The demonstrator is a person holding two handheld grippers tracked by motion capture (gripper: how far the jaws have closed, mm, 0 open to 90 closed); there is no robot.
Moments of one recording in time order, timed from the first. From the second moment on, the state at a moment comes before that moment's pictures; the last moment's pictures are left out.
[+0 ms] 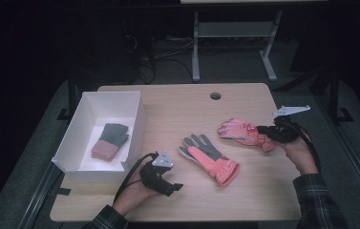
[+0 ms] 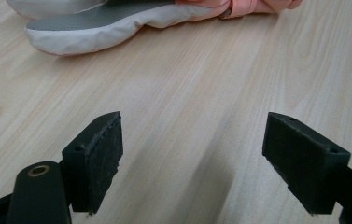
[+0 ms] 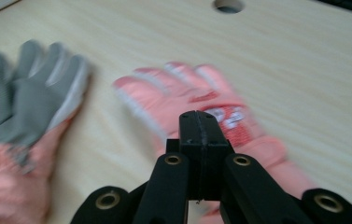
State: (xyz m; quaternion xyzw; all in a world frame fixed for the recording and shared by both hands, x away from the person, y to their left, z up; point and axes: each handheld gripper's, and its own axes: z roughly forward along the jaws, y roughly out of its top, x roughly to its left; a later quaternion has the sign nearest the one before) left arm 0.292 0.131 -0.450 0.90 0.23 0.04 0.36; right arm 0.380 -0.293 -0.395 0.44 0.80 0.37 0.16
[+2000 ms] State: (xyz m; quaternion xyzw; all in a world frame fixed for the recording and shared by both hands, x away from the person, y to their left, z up) left arm 0.290 0.129 -0.449 0.91 0.22 0.04 0.35; right arm 0.378 -0.323 -0.444 0.48 0.81 0.32 0.10
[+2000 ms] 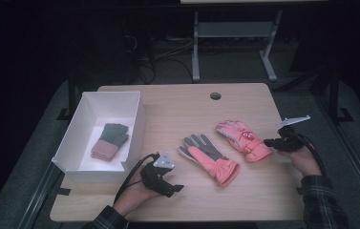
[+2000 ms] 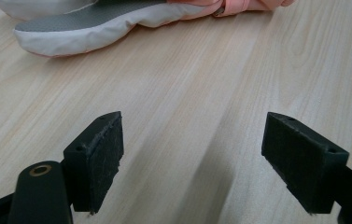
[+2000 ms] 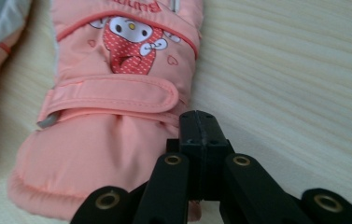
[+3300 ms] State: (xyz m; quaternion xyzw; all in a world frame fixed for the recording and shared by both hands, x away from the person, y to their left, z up) left arm 0.291 0.129 -0.452 0.91 0.22 0.04 0.35; right arm 0.402 -0.258 -0.451 0.44 0.83 0.33 0.09
